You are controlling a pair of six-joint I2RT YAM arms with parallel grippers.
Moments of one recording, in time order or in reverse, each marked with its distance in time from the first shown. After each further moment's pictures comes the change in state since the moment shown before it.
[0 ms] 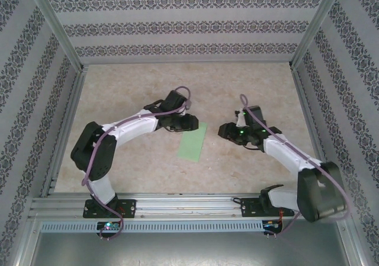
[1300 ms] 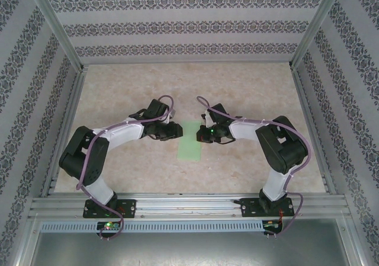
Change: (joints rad) left arm 0.111 -0.069 -0.235 0.082 0.116 0.013; right arm 0.199 0.506 0.242 0.113 -0.001 -0.120
